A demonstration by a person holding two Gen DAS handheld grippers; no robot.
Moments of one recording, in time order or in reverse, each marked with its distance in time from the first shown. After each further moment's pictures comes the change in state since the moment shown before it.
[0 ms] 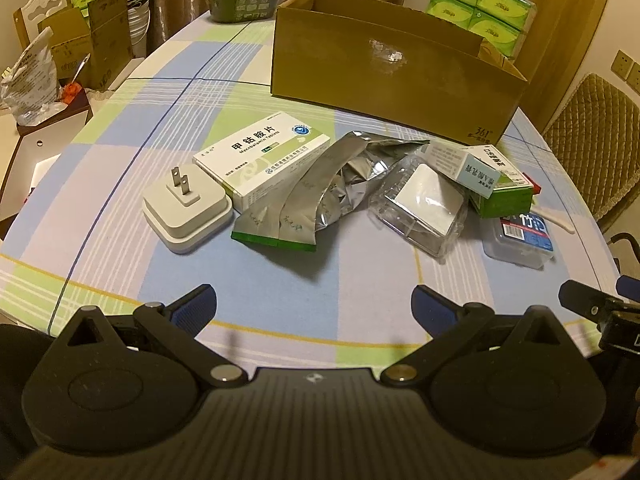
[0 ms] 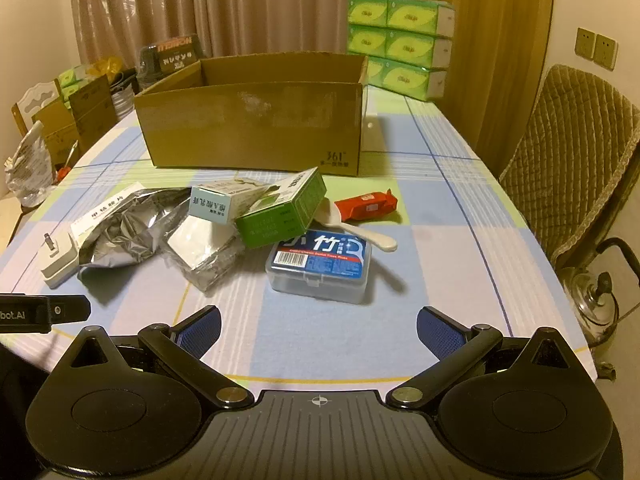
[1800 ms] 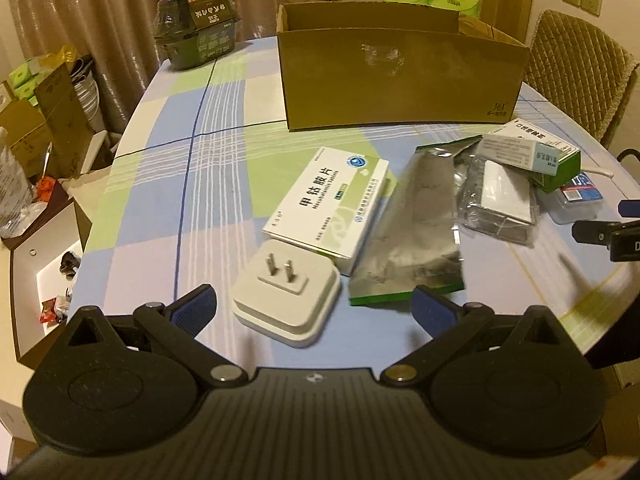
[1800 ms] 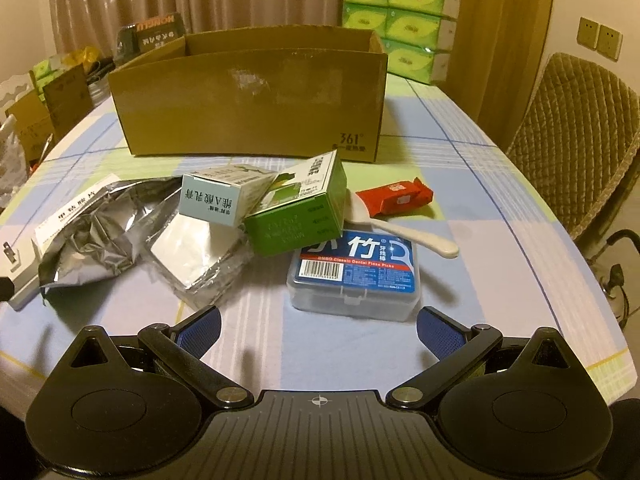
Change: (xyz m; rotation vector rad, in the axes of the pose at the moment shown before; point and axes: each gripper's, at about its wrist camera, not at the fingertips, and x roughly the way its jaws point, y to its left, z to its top) left arm 0.030 0.081 0.046 0.326 -0.045 -0.031; right arm 0.065 0.032 0.010 0.007 0.039 -0.057
